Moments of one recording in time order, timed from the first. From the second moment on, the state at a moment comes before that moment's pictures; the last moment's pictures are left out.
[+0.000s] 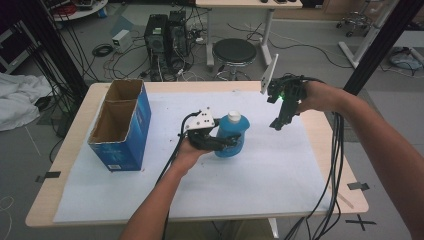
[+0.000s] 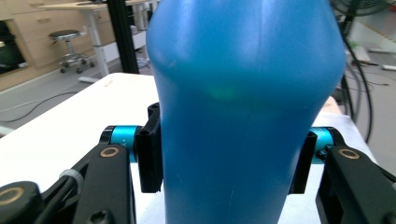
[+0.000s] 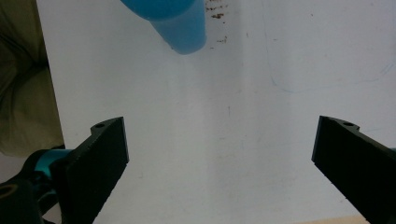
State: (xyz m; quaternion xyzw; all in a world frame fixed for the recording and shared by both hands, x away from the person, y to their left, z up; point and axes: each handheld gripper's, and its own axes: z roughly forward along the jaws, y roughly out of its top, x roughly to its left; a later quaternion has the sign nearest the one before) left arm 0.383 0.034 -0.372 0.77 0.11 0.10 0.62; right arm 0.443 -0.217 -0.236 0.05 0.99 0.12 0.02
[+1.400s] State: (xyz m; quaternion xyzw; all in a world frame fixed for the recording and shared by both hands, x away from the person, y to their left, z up) left arm 0.387 0.030 -0.391 0.79 0.01 -0.02 0.61; right arm 0.441 -0.214 -0.236 0.05 0.99 0.12 0.02
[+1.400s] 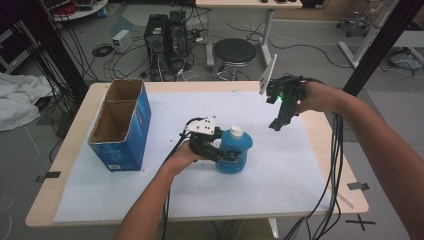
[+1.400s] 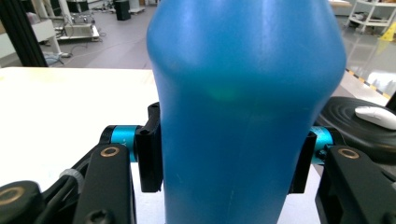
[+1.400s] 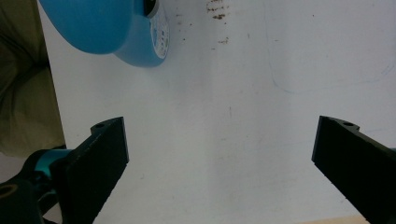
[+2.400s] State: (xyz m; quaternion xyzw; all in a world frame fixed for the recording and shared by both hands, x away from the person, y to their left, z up) left arm 0.386 0.035 -0.399 0.80 0.03 -0.02 0.60; right arm 0.438 -0.212 -0.236 0.05 0.99 0.11 0.02
